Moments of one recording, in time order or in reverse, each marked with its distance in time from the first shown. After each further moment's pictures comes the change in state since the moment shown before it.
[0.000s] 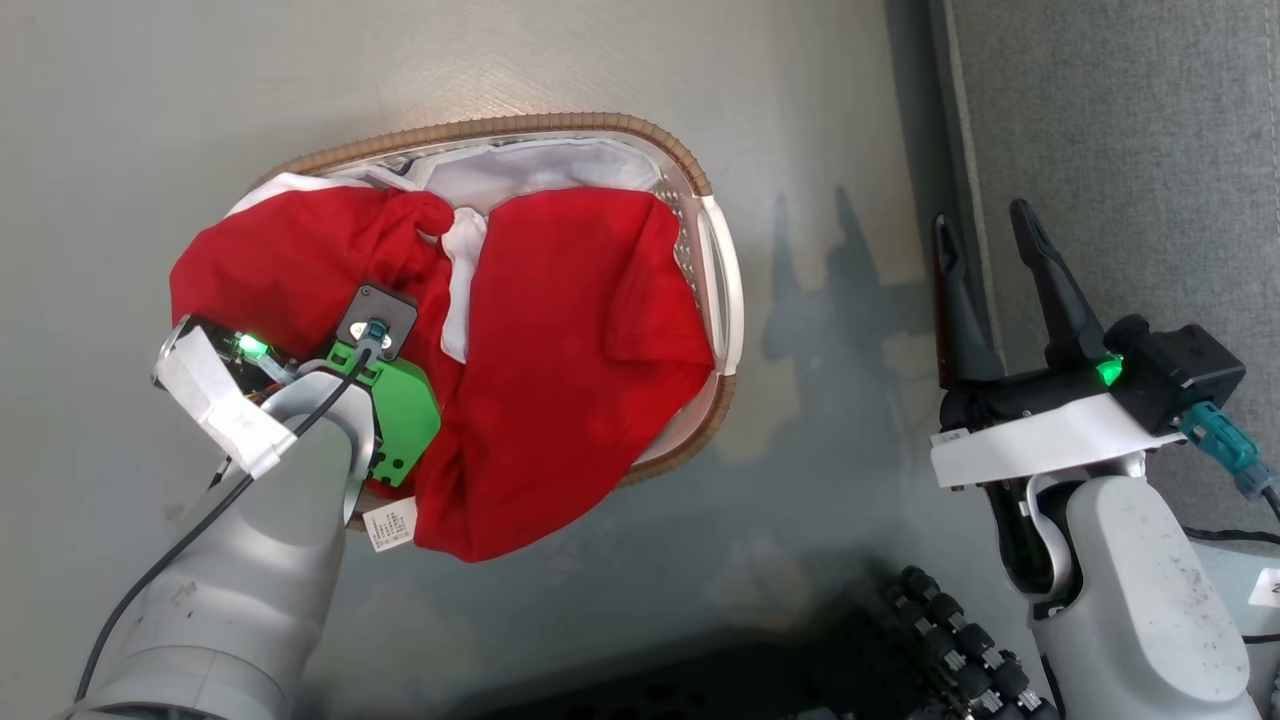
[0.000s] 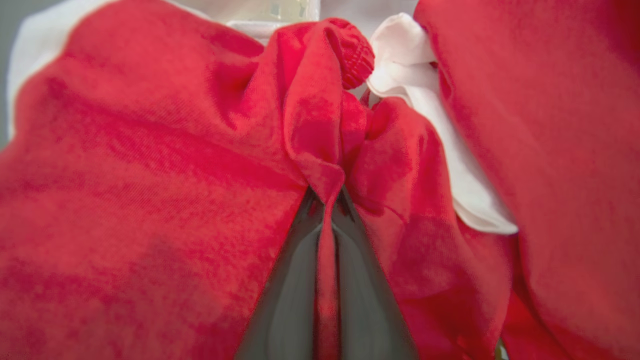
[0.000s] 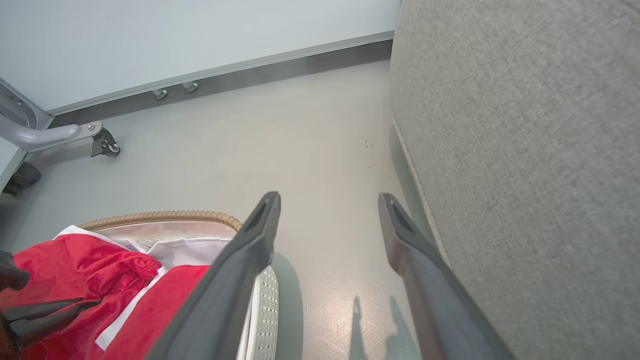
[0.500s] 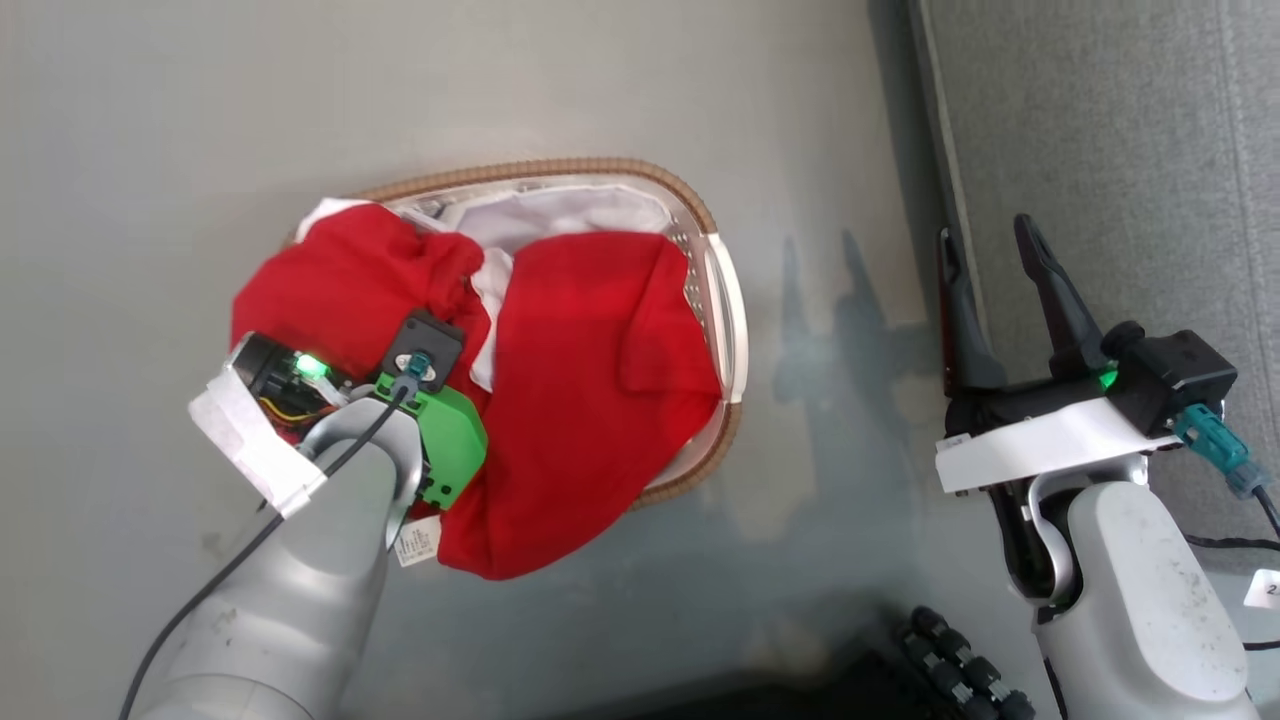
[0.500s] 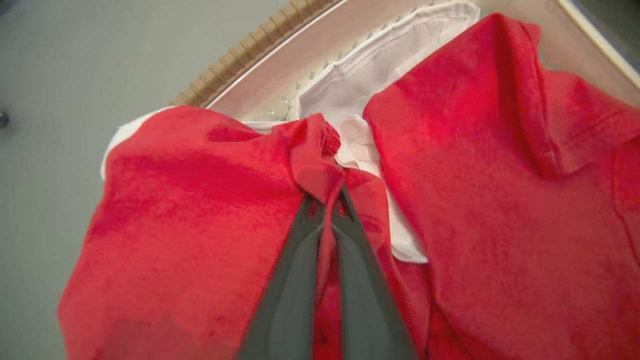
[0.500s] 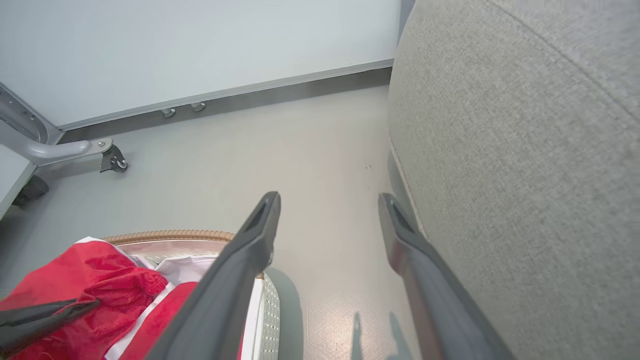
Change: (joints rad) left arm 0.058 -0.033 -0.039 -0.061 -0.047 -0.048 -0.069; right arm 0.004 0.001 -0.017 0.042 -0.020 0.000 0.000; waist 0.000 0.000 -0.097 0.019
